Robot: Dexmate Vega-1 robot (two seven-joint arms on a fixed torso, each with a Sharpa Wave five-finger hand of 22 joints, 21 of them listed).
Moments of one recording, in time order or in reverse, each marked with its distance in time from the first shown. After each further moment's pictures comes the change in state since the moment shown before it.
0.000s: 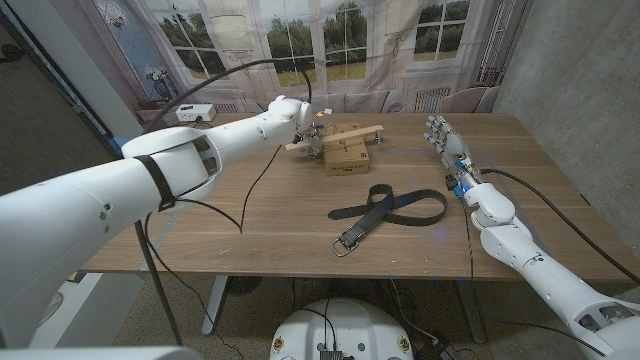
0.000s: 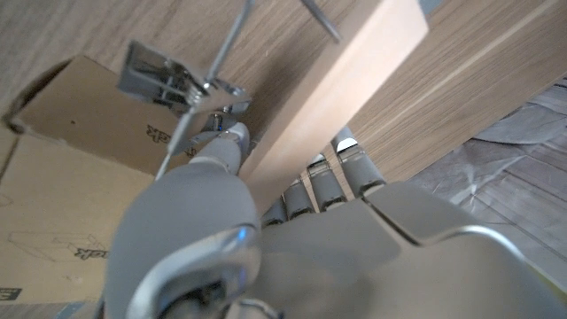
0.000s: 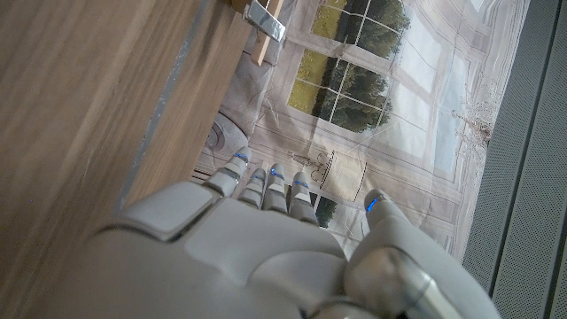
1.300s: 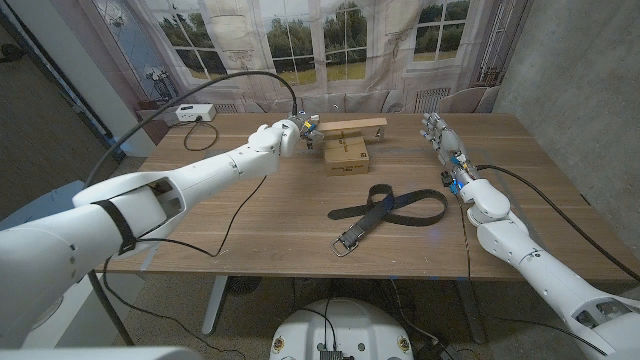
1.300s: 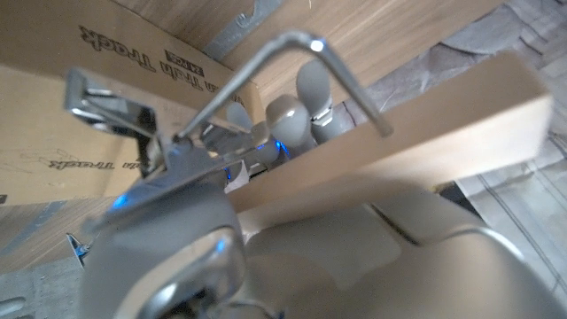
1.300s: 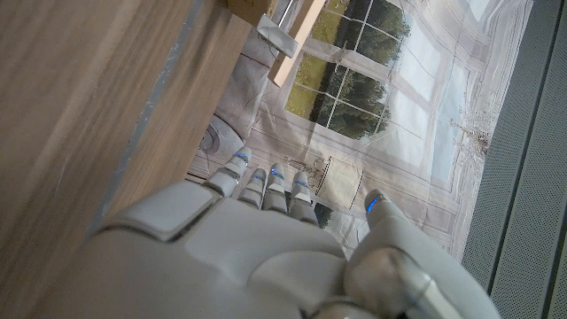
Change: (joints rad) left arm 0.218 0.243 -0.122 -0.419 0.088 0.091 0.505; left_hand -0.224 -0.101 0.062 0.311 0.186 0.407 0.028 0.365 0.600 0.476 -0.059 1.133 1.029 0.818 -0.148 0.888 0.799 0.376 -0.226 0.840 0.439; right arm 0.006 -0.004 -0.016 -0.040 -0.045 -0.030 -0.040; right_hand 0.000 0.000 -0.004 -0.004 0.000 0.000 0.000 0.000 0.000 0.002 0.002 0.000 0.000 0.000 0.000 0.000 0.000 0.000 0.000 0.000 0.000
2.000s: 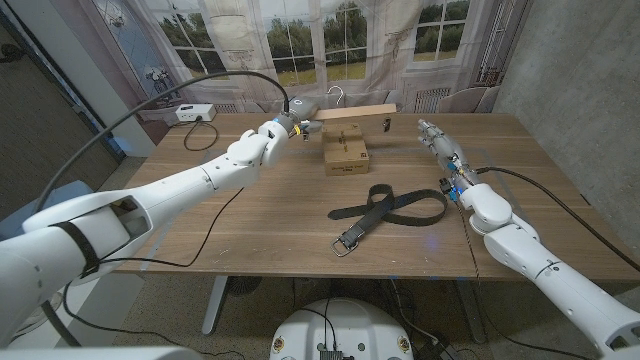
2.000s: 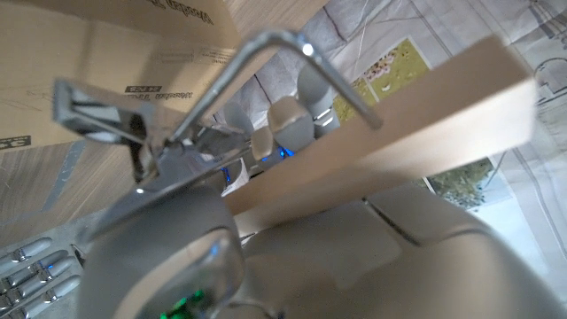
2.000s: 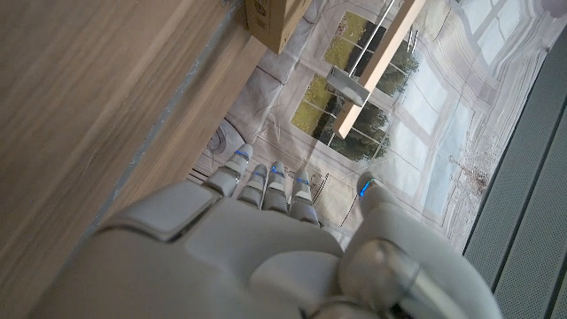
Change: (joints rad) left arm 0.117 0.168 -0.090 -0.221 0.158 -0.084 0.207; left_hand -0.044 0.009 0.016 -0.009 0.023 -0.006 0.008 0.073 0.074 -0.010 -0.003 0.100 0.000 0.003 0.003 0.030 0.007 0.000 0.000 0.010 0.004; right arm -0.143 -0.116 0.005 -0.293 -0.130 -0.166 -0.182; right_hand 0.150 0.046 0.073 -0.109 -0.015 0.045 0.006 0.011 0.003 0.043 -0.007 0.000 0.000 0.054 0.000 0.011 -0.002 0.034 0.009 0.004 0.000
